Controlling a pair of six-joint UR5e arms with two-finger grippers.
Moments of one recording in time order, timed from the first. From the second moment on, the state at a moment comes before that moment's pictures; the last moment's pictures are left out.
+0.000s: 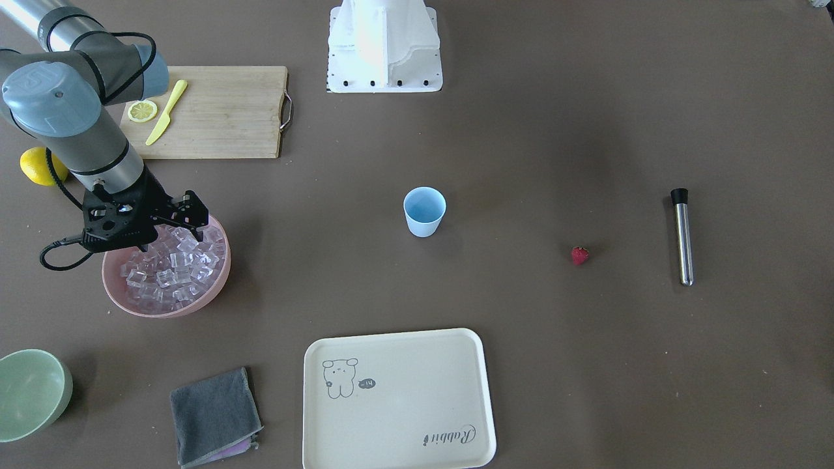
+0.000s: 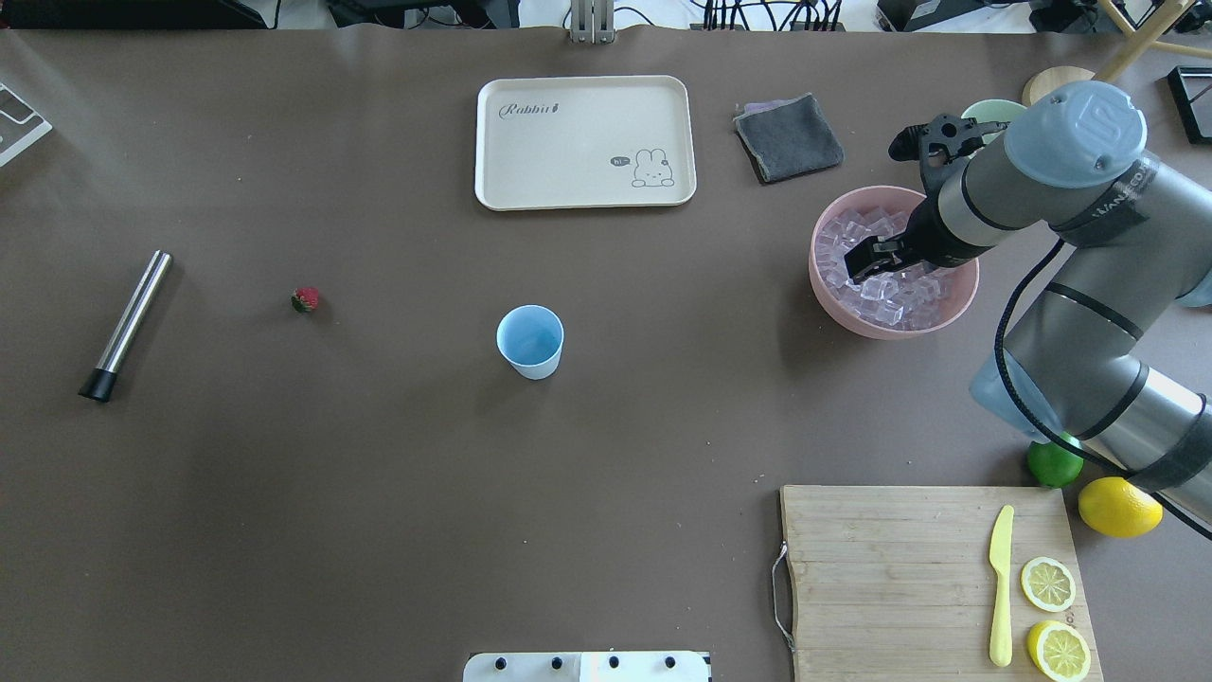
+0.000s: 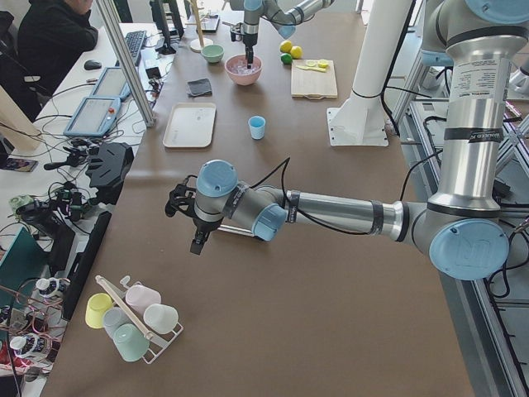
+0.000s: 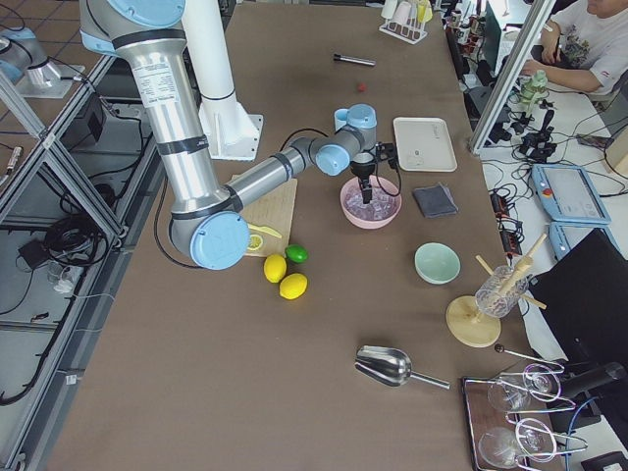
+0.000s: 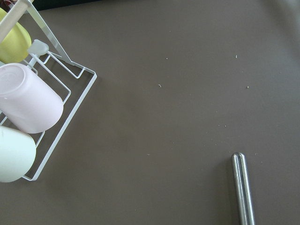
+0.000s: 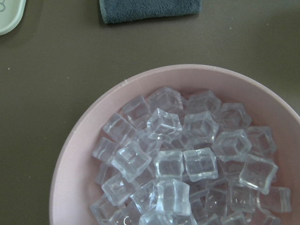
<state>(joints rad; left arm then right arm) -1.49 -1.60 -1.64 -2.00 -2.36 -0.21 0.84 -1.28 1.75 -1.33 2.02 0.79</state>
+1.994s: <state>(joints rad) -1.48 -1.63 -1.60 -2.00 -2.37 -0.21 0.81 -1.26 1.68 -1.29 1.99 0.82</state>
